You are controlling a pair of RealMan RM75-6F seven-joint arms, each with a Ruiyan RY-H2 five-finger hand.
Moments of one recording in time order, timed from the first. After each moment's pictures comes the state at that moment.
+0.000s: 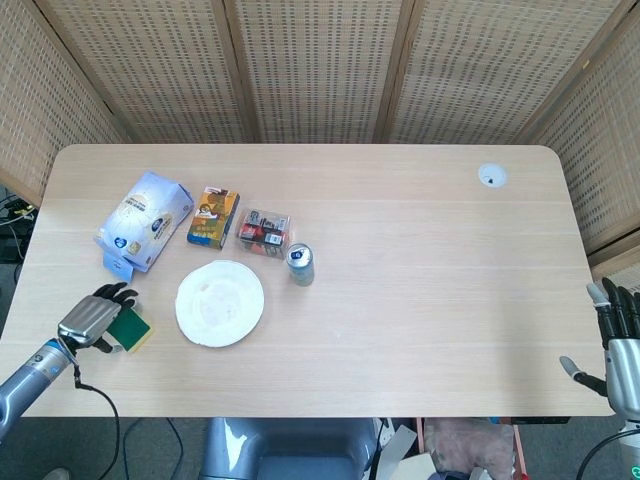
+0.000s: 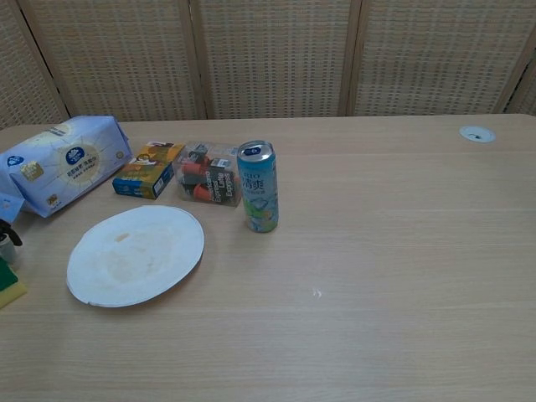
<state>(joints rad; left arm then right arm) -0.47 -1.47 0.16 -0.80 1.69 0.95 -0.44 0.00 -1.08 0.11 -1.68 -1.54 1.62 -0.11</state>
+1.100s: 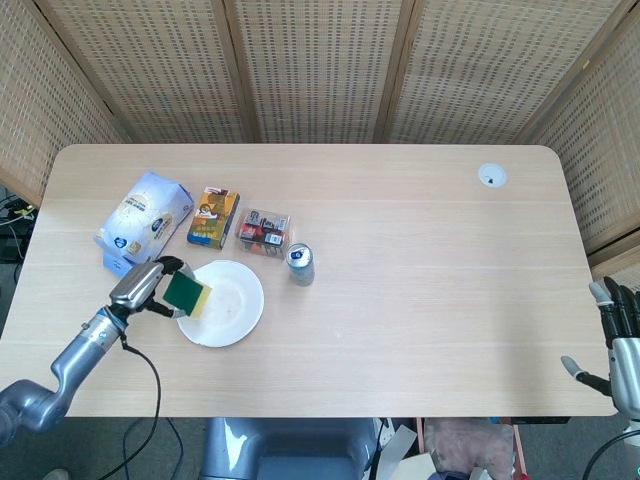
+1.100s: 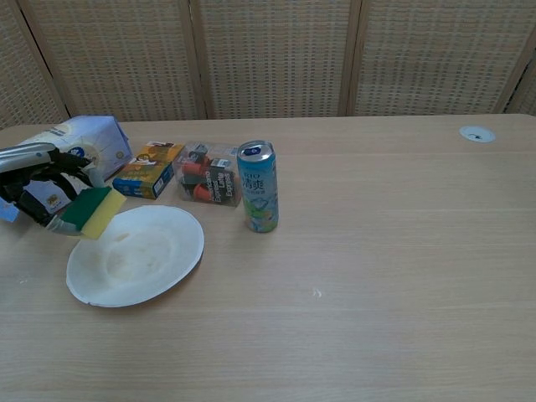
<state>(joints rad) -0.61 -1.48 -0.03 -1.09 1.48 0.90 -0.63 0.00 -1.06 0.10 -1.67 -1.53 1.62 -0.06</state>
